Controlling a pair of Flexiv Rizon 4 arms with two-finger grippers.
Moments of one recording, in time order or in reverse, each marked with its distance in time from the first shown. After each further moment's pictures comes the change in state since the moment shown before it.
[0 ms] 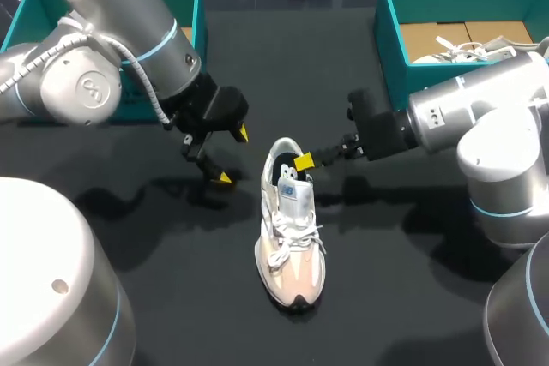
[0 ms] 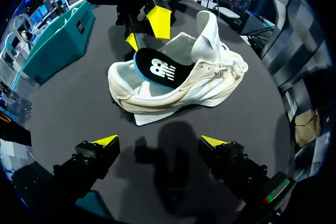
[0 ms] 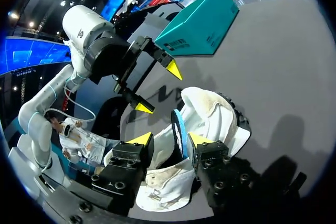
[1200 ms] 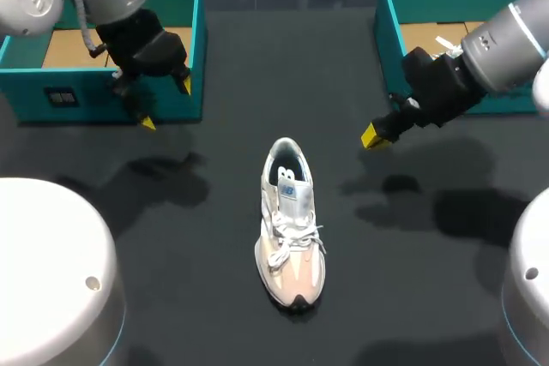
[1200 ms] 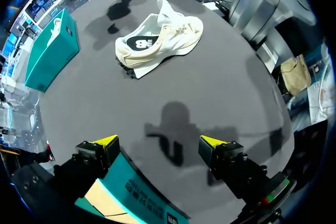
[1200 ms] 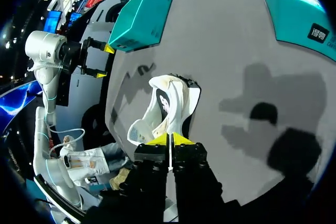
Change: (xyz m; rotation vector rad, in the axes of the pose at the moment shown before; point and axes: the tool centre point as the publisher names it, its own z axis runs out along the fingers) left arm -0.028 0.082 -0.120 -0.167 0.088 0.285; right arm 0.020 0.005 -0.117 0.183 -0.322 0.417
